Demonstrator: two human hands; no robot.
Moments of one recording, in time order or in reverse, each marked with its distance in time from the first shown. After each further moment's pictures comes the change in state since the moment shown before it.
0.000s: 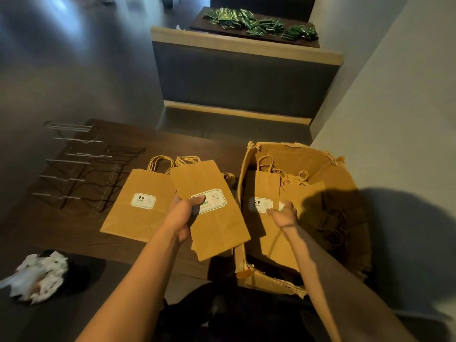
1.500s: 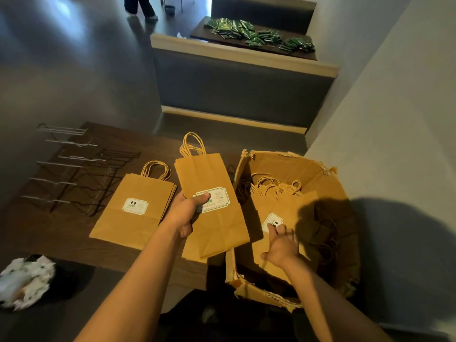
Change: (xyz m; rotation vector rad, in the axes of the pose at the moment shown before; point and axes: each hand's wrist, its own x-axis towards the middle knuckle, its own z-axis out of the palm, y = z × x) left_hand 0.013 0.006 0.025 0.044 -0.083 0.026; right_hand -0.046 0.032 -0.019 -1.162 -0.086 -0.342
